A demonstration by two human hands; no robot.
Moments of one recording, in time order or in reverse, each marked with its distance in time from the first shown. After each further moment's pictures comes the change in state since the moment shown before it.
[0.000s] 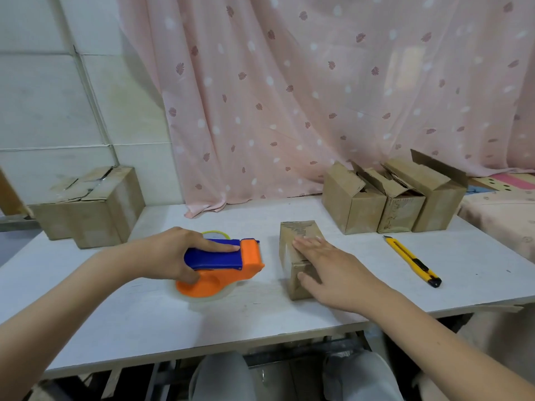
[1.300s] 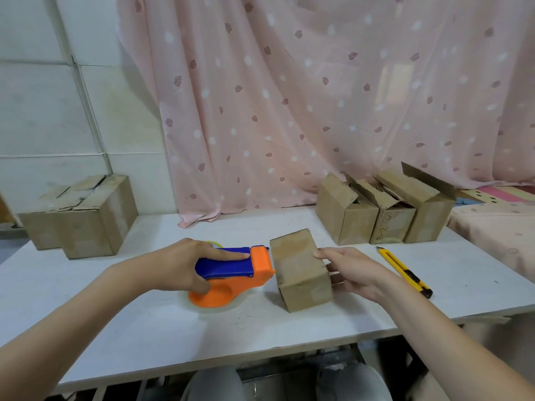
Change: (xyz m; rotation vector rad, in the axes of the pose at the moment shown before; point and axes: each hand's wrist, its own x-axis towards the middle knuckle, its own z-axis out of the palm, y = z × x) left_hand 0.019 0.015 0.011 -0.081 0.022 0.026; right_hand 0.023 0.054 -0.006 1.163 -0.016 0.467
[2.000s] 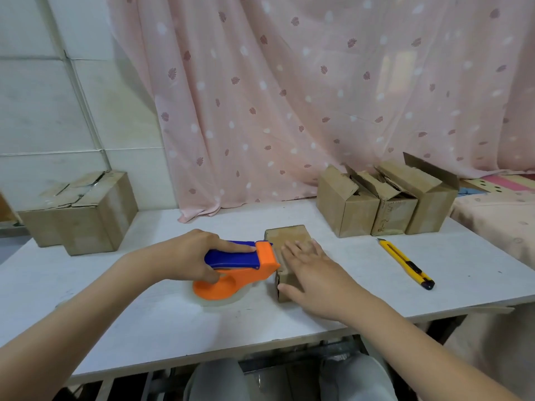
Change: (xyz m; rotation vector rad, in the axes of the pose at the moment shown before) left_hand 0.018 0.005 0.001 0.100 -0.007 -0.001; right_hand -0.020 0.005 0.059 -1.324 0.061 -0.569
